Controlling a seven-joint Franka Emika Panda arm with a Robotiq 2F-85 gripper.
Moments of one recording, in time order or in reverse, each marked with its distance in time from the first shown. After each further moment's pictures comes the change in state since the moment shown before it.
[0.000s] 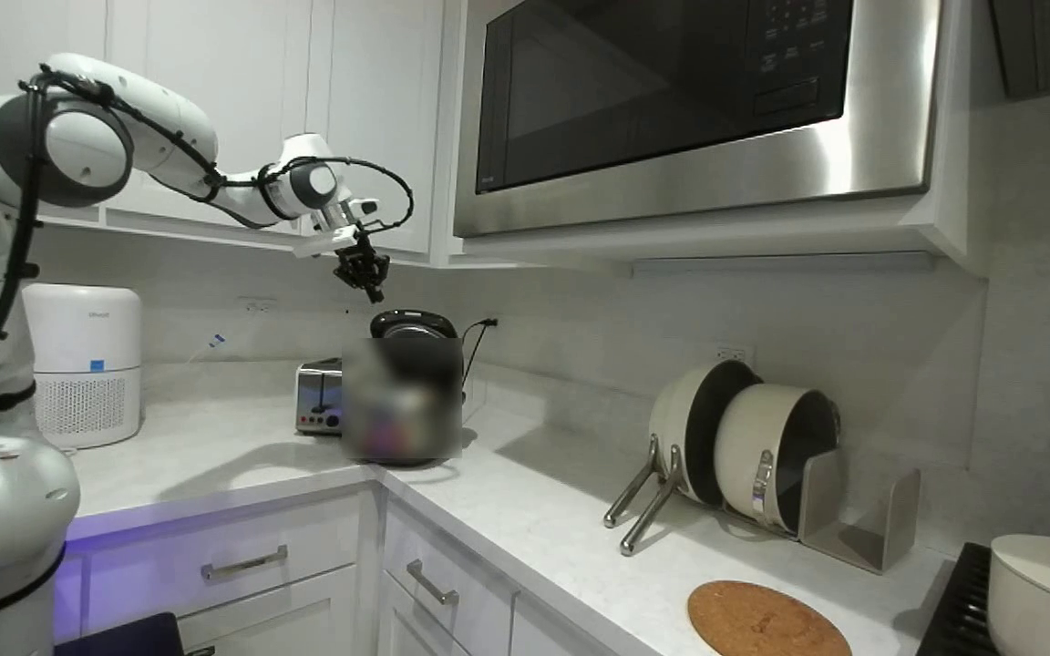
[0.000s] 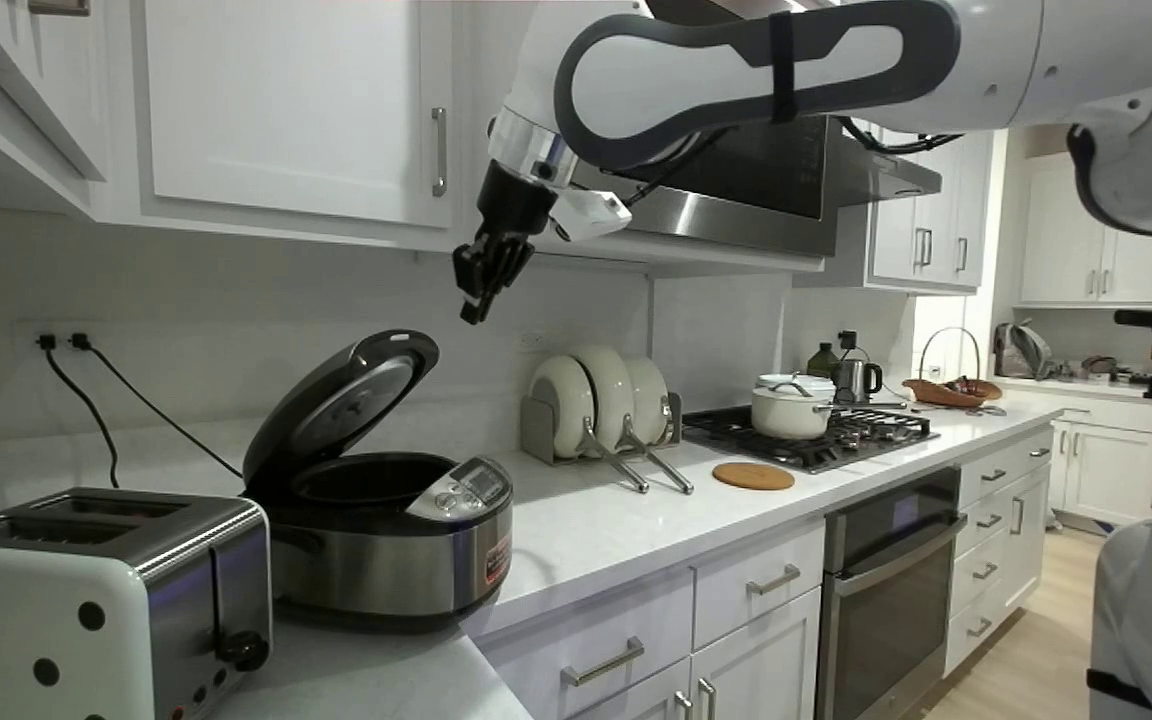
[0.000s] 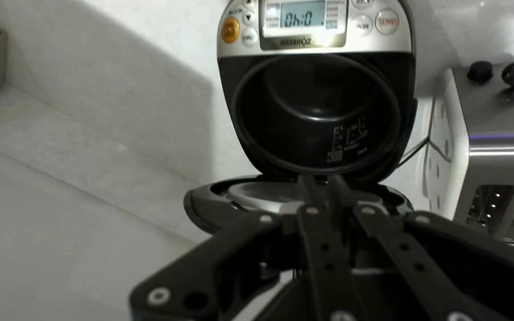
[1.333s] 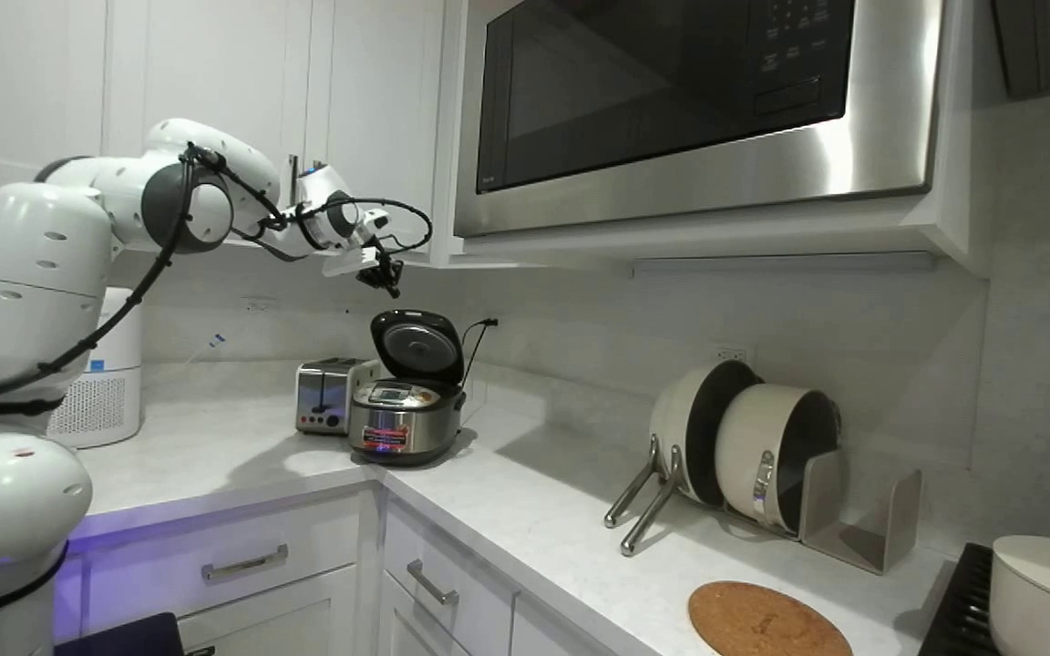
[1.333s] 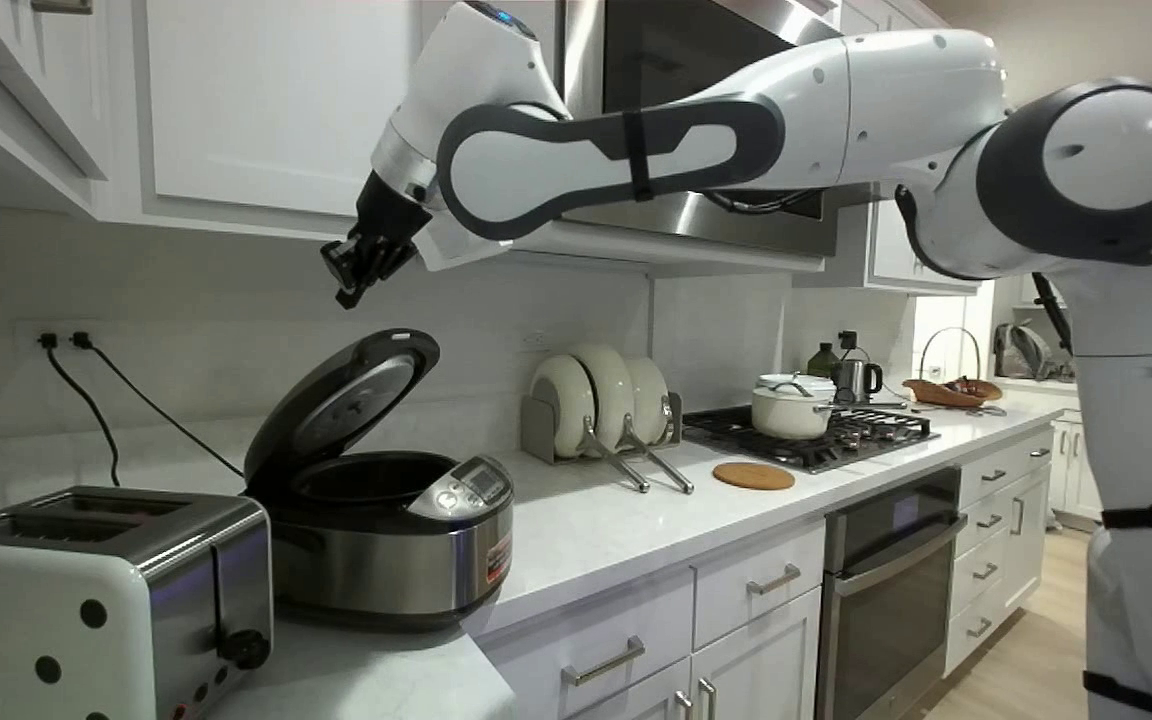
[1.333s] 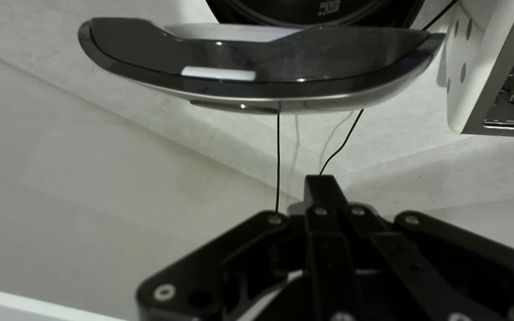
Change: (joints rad) arm 0.097 0.348 0.003 0.297 -0.248 0.248 0.175
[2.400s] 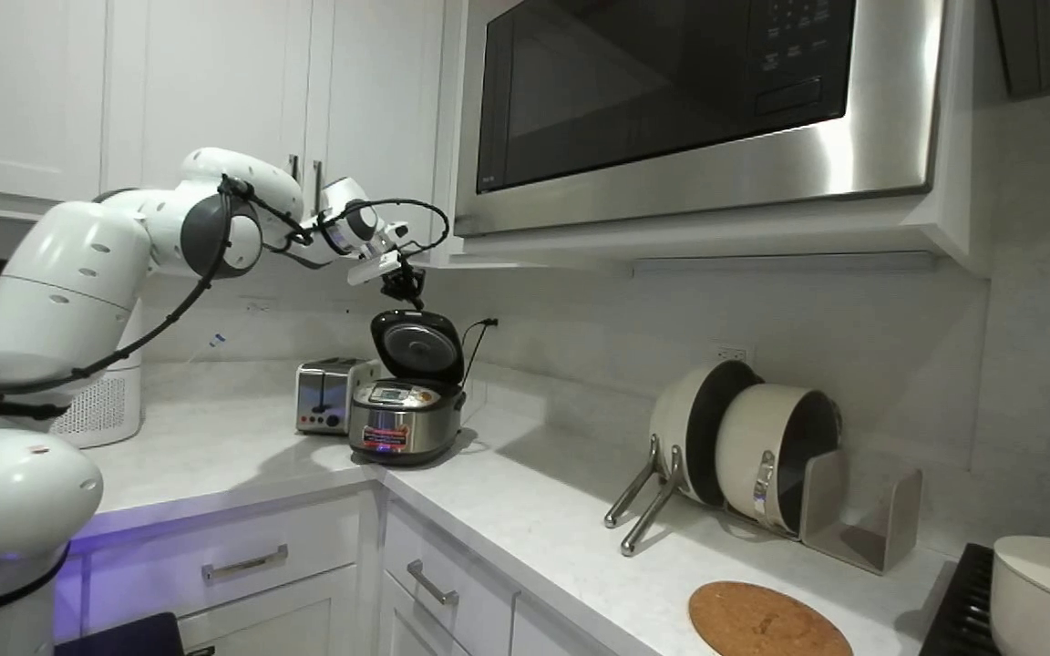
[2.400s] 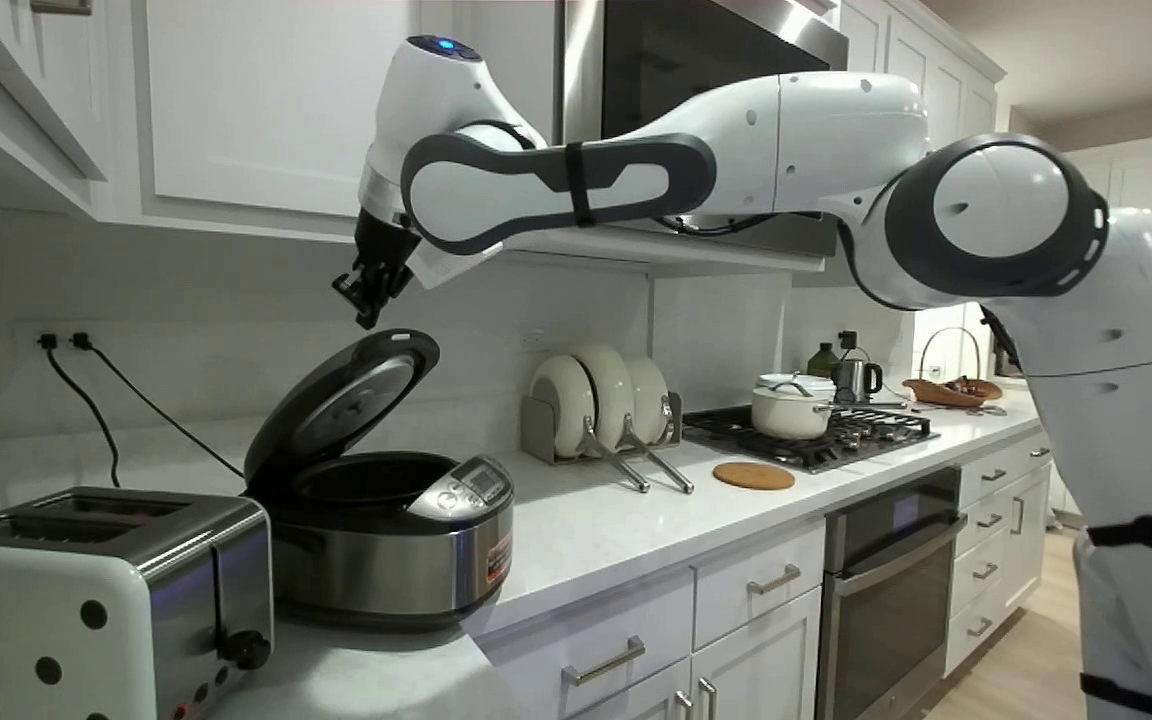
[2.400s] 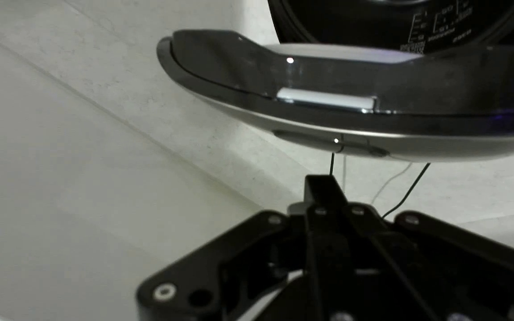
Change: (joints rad) arm 0.100 0.165 -0.123 0.231 -0.083 -0.205 -0.062
